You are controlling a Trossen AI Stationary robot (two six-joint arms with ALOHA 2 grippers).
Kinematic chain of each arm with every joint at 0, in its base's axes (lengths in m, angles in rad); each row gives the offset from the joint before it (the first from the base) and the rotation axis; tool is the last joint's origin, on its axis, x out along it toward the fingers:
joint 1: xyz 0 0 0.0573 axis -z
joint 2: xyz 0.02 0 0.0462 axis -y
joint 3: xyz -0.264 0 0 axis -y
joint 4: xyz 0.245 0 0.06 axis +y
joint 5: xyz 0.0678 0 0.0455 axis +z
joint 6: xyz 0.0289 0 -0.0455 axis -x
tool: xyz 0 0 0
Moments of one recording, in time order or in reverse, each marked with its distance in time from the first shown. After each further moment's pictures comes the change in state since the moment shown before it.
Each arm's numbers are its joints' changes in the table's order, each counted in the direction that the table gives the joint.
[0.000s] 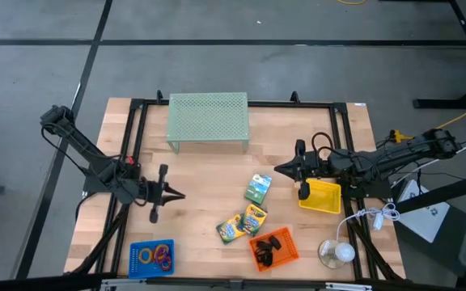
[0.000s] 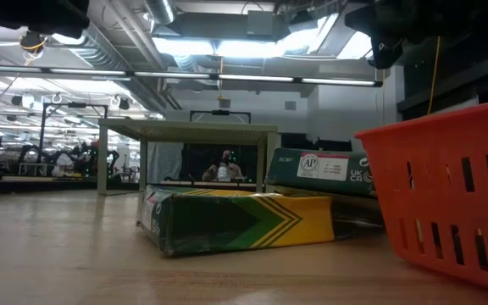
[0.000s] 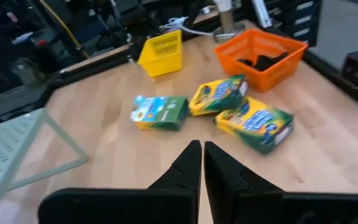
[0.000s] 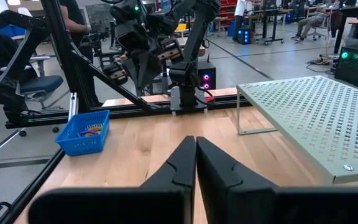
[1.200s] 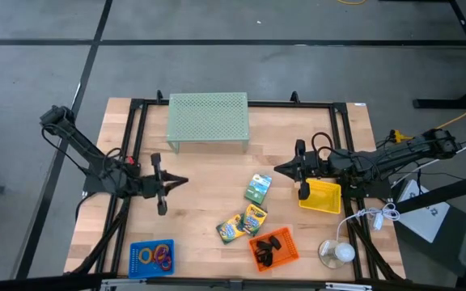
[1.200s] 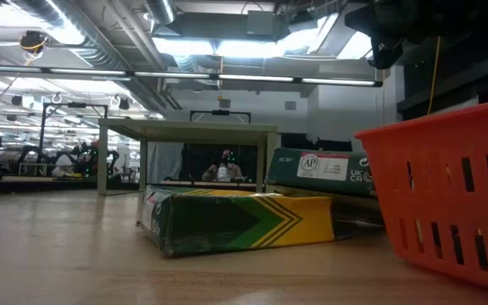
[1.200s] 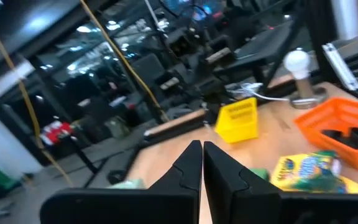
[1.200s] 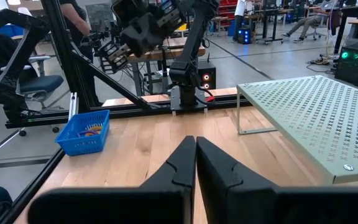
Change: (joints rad) left arm 0.000 -0.027 0.000 -0.454 0.262 -0.405; right arm 0.000 -0.001 0.000 0.000 0.000 0.000
